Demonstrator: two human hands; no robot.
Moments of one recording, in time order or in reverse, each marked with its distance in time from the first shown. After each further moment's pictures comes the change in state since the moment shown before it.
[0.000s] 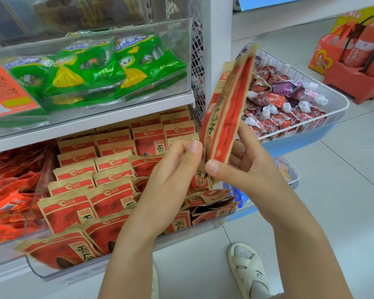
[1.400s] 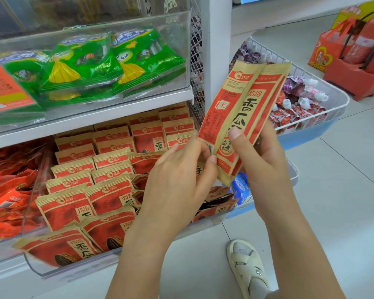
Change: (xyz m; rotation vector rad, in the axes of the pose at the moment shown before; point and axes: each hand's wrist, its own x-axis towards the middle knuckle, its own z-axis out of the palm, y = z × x) left_hand -0.009 0.005 0.014 0.752 0.139 0.289; right_hand 0.000 -0.001 0.010 0.129 0.342 -0.094
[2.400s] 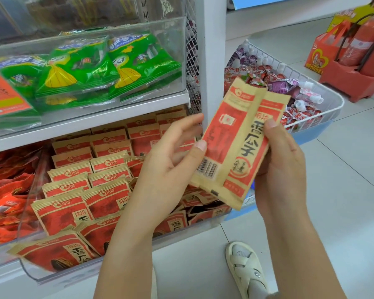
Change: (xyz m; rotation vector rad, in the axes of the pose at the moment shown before) left_hand 0.013 0.002 -0.018 -0.786 -0.132 -0.239; right_hand 0.004 -0.007 -0.008 0.184 0.268 0.136
